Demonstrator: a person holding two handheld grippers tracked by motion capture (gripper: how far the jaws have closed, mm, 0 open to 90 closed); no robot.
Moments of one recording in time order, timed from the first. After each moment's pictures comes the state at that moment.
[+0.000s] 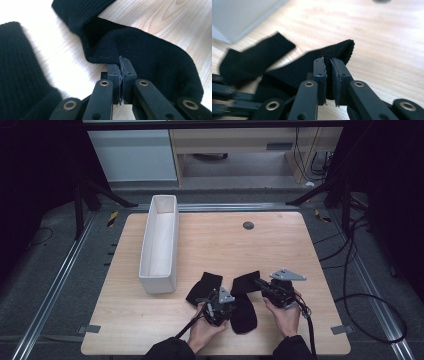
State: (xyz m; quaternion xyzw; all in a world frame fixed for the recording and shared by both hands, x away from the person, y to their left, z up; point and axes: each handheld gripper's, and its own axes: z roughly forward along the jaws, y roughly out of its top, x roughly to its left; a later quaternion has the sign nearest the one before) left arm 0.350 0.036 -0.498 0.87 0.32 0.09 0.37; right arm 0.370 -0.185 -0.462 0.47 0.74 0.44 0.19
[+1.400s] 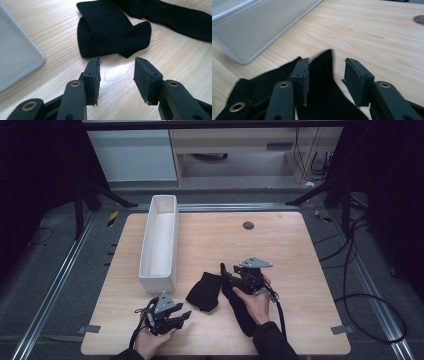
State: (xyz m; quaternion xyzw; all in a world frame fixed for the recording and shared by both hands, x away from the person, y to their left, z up) left arm 0.315 0.184 -0.475 0.83 0.37 0.15 0.39; right arm 0.413 -0.110 -0.462 0.43 0.75 0.47 0.19
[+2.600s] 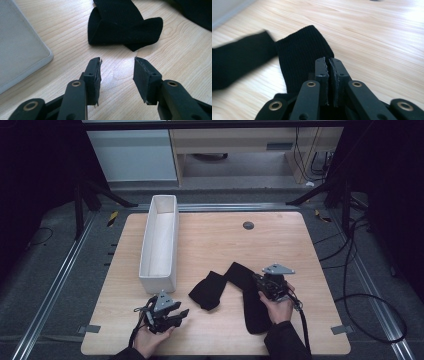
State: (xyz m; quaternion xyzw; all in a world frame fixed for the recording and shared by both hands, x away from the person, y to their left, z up) left arm 0.321 0.189 -0.481 0.83 0.37 0.15 0.39; right arm 0.397 -0.173 -0.475 0.48 0.75 0.40 0.23
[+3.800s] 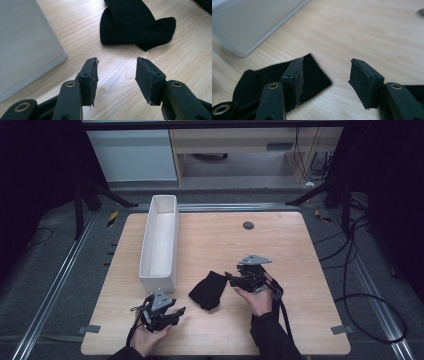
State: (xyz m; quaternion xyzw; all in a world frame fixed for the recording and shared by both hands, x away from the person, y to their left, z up) left arm 0.323 0.197 -0.480 0.83 0.38 0.18 0.38; right arm 0.417 -0.106 -0.455 0.44 0.77 0.43 0.18
